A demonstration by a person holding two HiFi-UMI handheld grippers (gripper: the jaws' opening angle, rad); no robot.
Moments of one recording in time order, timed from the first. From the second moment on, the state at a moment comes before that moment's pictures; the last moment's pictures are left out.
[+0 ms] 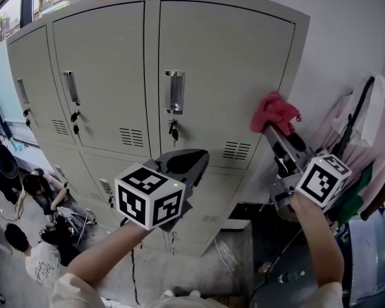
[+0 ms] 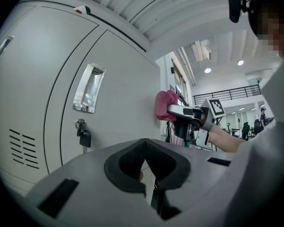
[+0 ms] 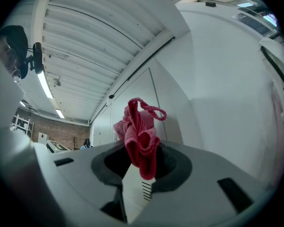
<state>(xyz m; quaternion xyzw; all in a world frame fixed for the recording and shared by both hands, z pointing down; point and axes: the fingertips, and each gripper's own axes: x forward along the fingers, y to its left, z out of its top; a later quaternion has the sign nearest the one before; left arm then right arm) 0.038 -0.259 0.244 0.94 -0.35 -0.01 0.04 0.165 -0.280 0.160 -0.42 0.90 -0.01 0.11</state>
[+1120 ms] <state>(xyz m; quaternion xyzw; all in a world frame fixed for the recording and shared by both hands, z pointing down) -0.043 -0.242 0.248 0.90 -0.43 -0.02 0.05 -0.044 -0.306 0.181 -0.26 0.96 -0.04 0.08</state>
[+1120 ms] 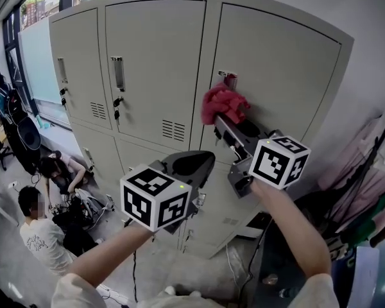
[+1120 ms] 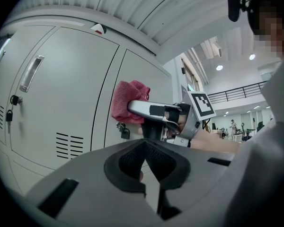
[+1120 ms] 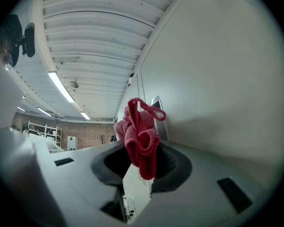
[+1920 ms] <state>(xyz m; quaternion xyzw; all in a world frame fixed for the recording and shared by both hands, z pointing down) -0.029 -0.247 0.249 0.91 -0.42 -0.02 0.05 -0.024 -0.322 0.189 -0.29 0.95 -0.04 0.08</state>
